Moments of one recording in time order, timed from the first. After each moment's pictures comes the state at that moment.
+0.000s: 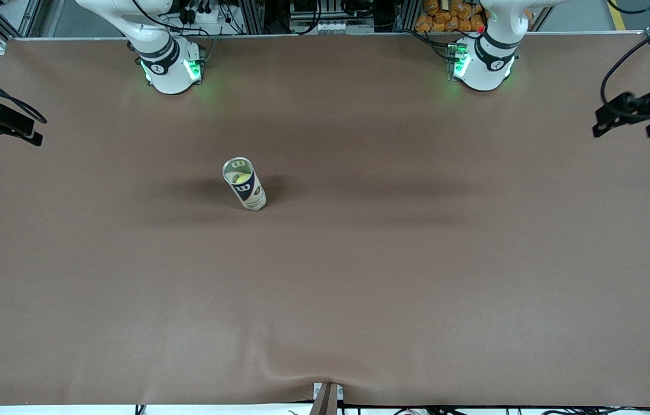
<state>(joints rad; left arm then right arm) 0.10 -0.08 -0.11 -1.67 -0.02 1.55 -0.01 -0.10 -0.01 0.03 -1.53 0.06 1.44 -0.03</state>
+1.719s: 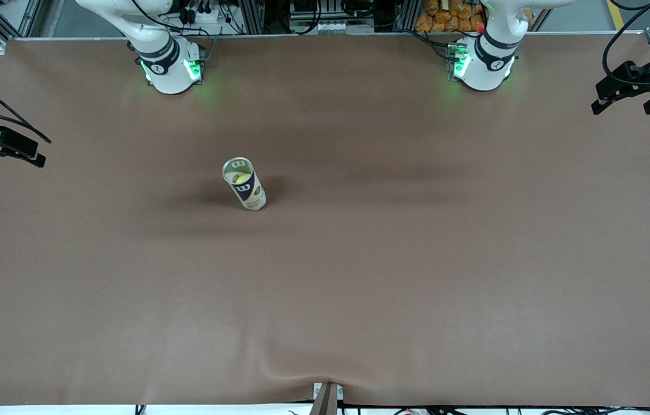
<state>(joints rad) -0.04 -0.22 0.02 -1.74 -0.04 1.54 -0.04 -0.10 0.04 0.03 -1.53 0.05 1.53 -0.03</state>
